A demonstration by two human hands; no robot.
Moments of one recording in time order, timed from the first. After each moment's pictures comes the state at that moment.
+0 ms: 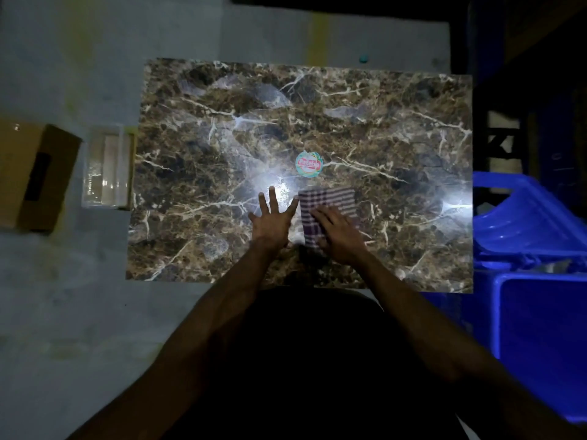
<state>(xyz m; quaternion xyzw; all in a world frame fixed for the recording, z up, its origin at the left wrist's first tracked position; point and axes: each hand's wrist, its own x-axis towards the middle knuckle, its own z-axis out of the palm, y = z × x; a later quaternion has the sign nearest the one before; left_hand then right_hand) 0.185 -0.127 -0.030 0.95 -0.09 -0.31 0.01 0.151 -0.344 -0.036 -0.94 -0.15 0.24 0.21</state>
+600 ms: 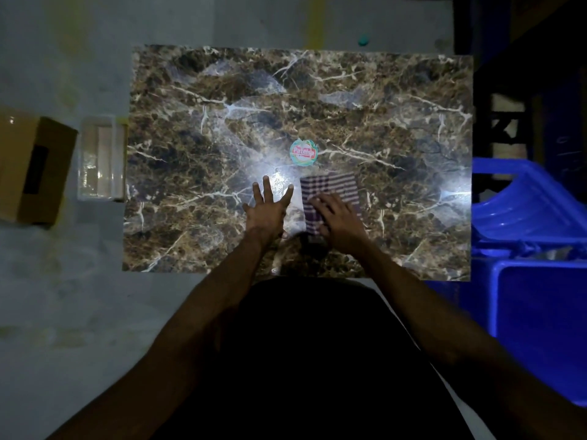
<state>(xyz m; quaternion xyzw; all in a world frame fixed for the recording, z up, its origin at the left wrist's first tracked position) 0.187 -0.127 -0.022 0.94 -0.09 -0.31 0.02 0.150 -0.357 -0.036 -0.94 -0.16 0.22 0.19</state>
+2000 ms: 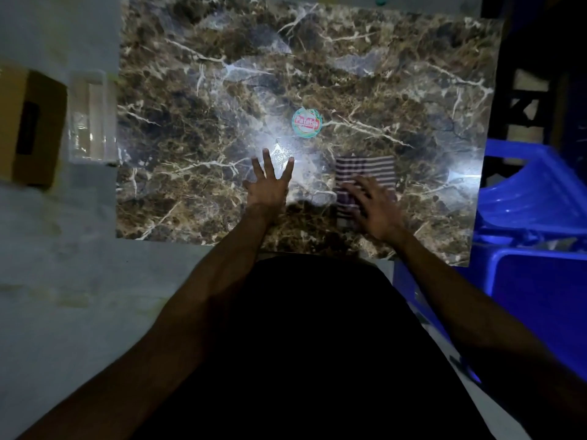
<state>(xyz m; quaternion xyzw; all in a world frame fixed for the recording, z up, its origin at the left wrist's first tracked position) 0.174 -0.138 -0.036 0.96 -0.08 -0.26 0.00 0.129 -0.444 -0.045 -0.94 -0.16 0.21 0.20</state>
